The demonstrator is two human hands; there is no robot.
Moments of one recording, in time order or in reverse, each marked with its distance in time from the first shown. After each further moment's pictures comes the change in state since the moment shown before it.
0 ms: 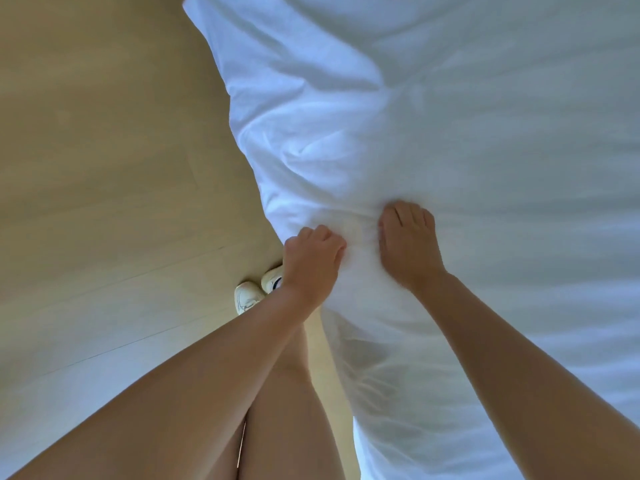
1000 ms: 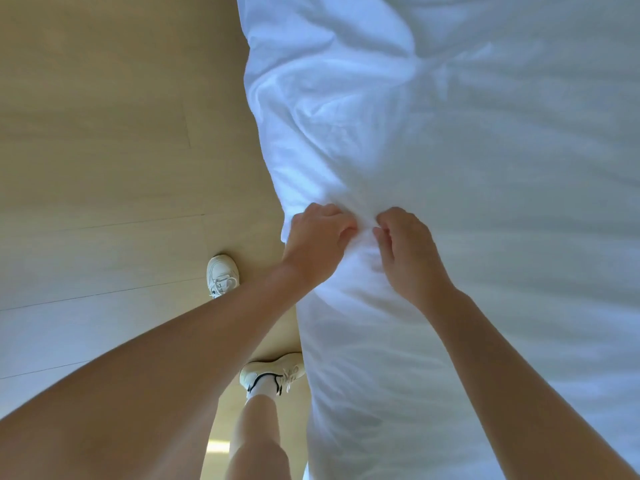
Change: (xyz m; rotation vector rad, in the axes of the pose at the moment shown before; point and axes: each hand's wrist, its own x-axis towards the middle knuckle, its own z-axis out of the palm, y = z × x) left_hand -0.018 0.022 0.009 -0.375 0.209 0.024; right_hand -0.033 -0.010 -0.029 0.289 -0.116 -0.080
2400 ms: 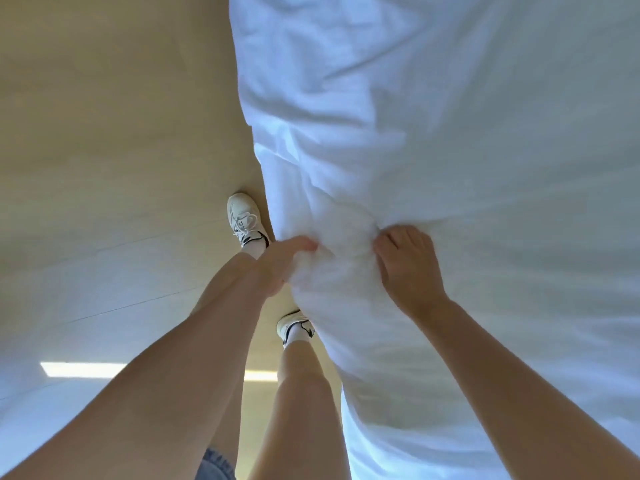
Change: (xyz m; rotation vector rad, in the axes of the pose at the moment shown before) left_hand -0.151 -0.088 0.074 -0.990 -0.225 -1.060; right_hand -0.166 0.008 0.104 -0.185 0.017 -0.021
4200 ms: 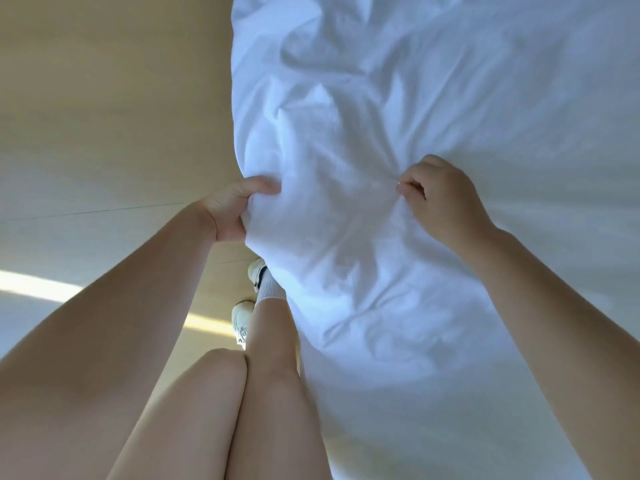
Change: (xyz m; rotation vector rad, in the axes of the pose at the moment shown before) left_hand -0.043 -0.234 -0.031 0.018 -0.379 0.241; right_hand -0.203 0.043 0.045 0.198 0.003 -0.107
